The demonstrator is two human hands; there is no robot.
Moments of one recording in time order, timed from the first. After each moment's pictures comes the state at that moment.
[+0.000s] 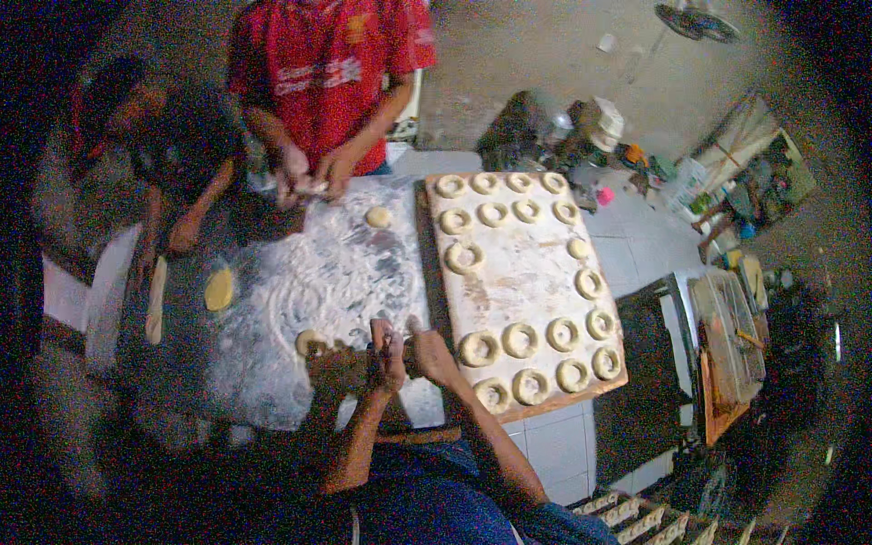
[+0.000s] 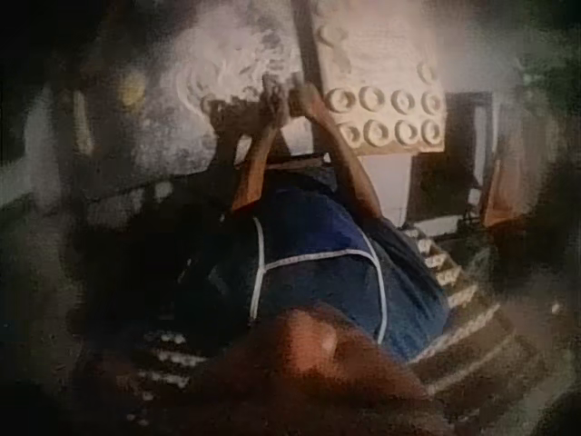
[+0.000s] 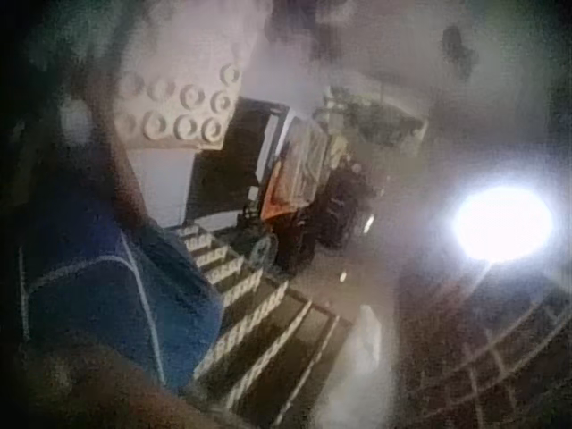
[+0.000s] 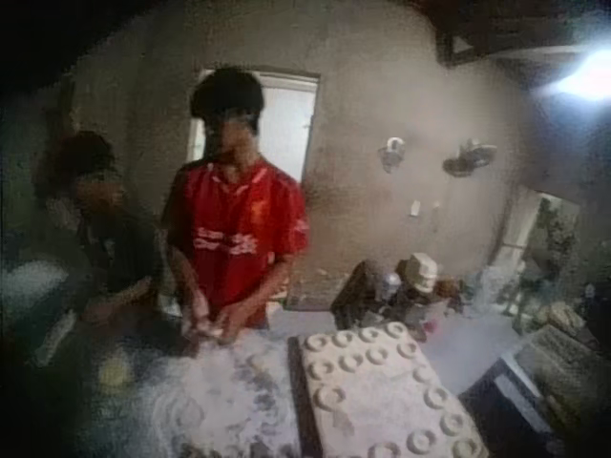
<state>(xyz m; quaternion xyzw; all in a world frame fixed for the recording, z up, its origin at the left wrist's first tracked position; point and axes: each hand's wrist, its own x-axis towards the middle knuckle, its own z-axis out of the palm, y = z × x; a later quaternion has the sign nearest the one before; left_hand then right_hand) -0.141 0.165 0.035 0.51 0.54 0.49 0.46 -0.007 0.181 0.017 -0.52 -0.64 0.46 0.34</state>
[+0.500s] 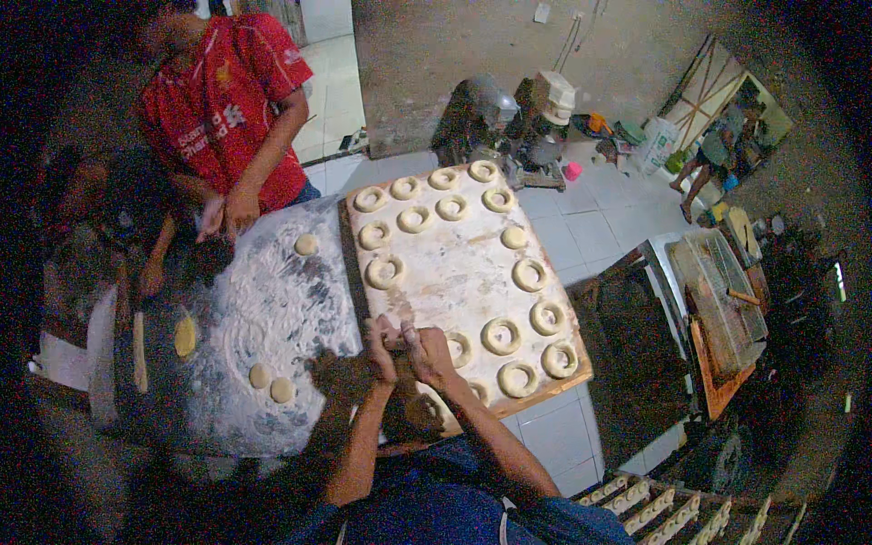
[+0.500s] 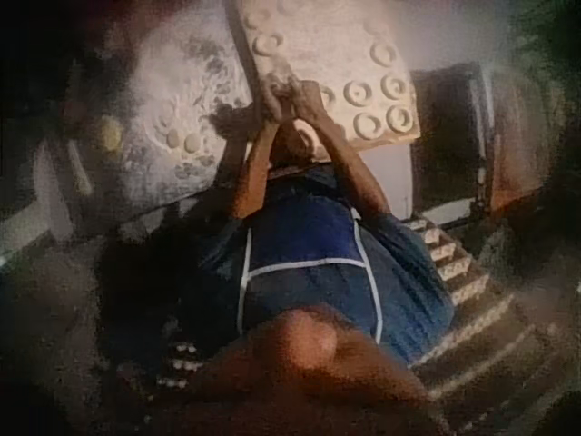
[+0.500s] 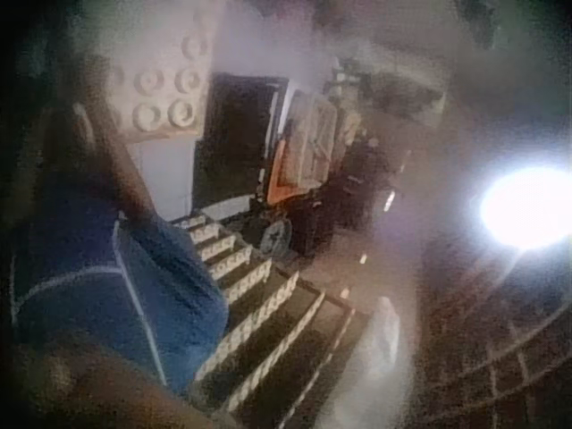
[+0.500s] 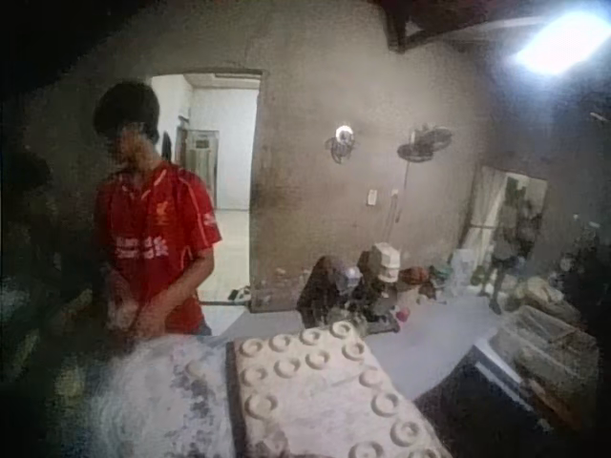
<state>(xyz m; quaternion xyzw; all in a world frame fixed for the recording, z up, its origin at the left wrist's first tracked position) 0.011 0.211 -0.028 0.27 0.24 0.65 0.67 0.122 0.189 0.055 -0.61 -0.57 0.38 0.39</state>
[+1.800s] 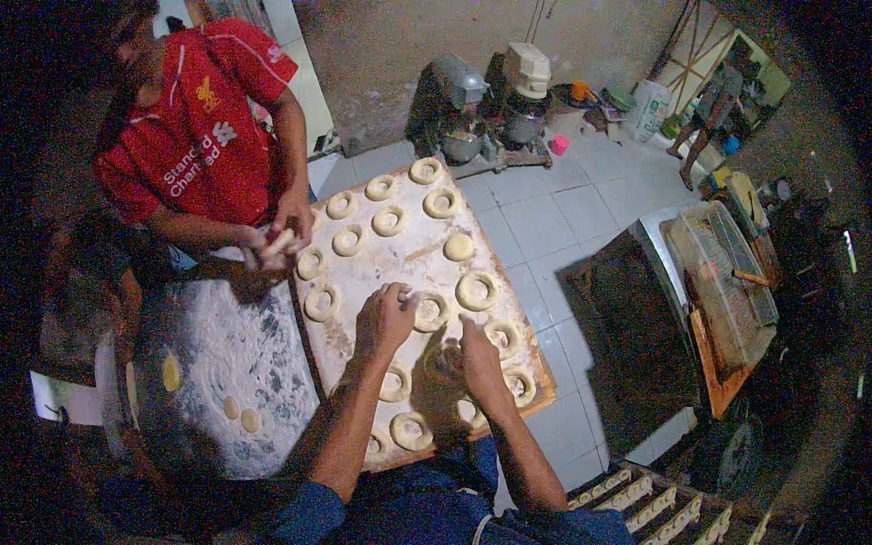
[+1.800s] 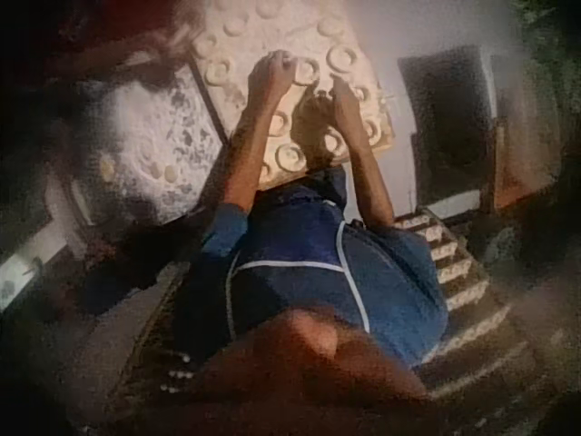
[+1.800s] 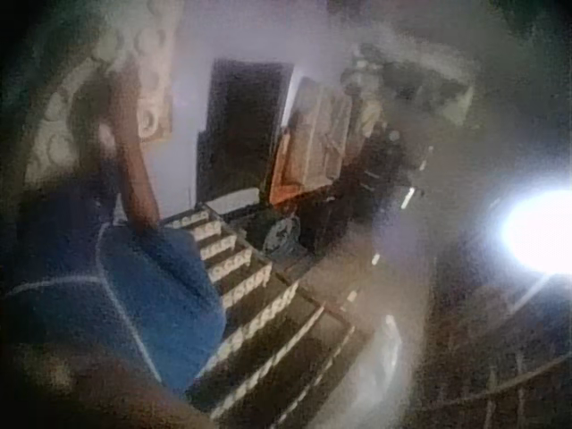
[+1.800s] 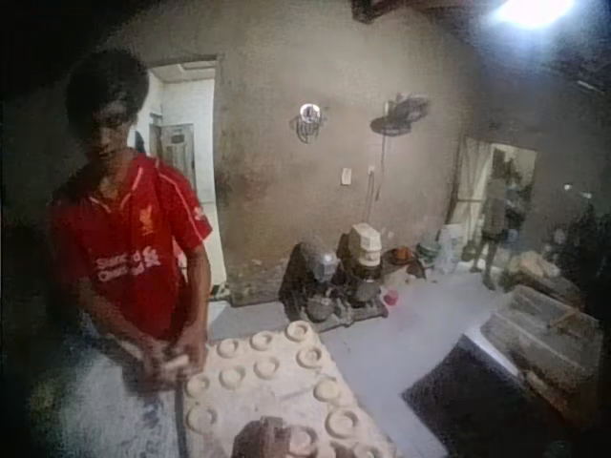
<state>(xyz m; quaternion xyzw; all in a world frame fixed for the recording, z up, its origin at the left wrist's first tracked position) 0.159 0.299 0.050 0.78 0.56 0.24 0.18 0.316 0.174 0.054 -0.69 -0.61 0.19 0.32</state>
